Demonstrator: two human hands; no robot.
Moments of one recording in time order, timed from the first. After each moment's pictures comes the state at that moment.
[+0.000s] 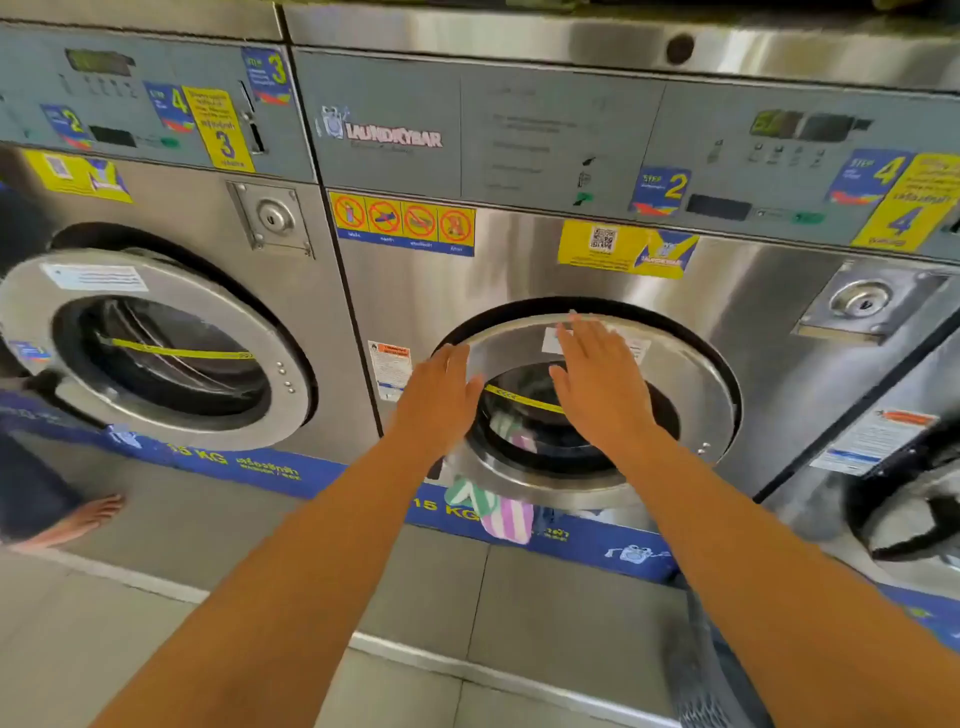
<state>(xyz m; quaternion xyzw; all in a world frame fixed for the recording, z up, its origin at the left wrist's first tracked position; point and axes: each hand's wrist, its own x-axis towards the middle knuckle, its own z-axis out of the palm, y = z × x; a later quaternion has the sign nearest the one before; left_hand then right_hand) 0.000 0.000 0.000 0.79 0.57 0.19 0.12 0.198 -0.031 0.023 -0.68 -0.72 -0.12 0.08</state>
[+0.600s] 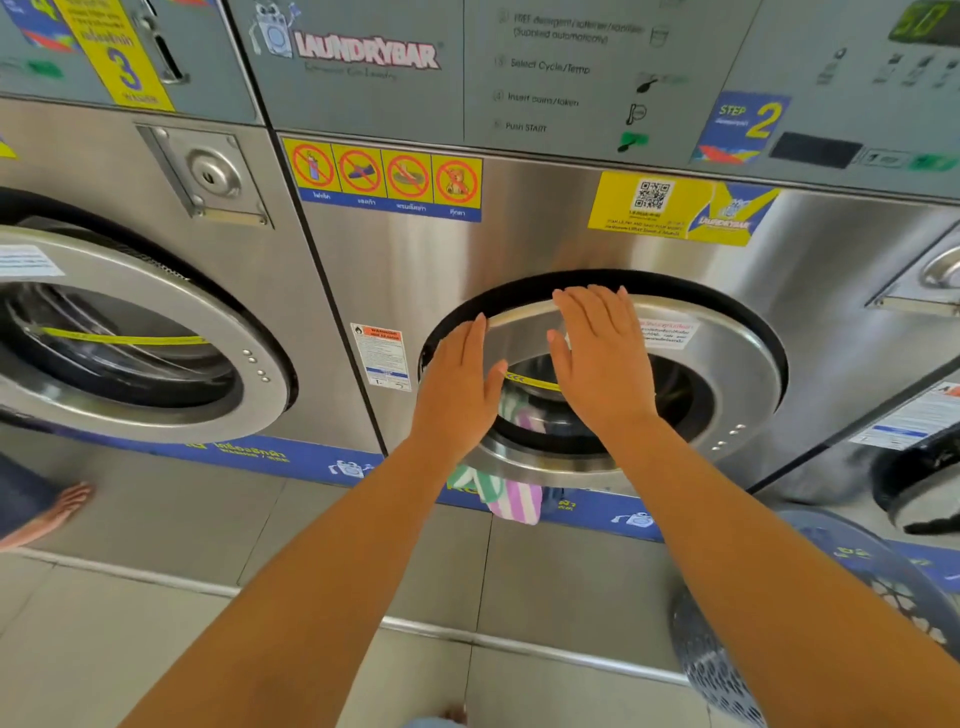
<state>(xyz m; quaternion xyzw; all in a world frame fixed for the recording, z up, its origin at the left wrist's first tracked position) 0.010 0.056 -0.059 0.79 0.53 0.27 0.16 0.180 0.024 -0.011 -0.67 -0.69 -0.18 0.18</state>
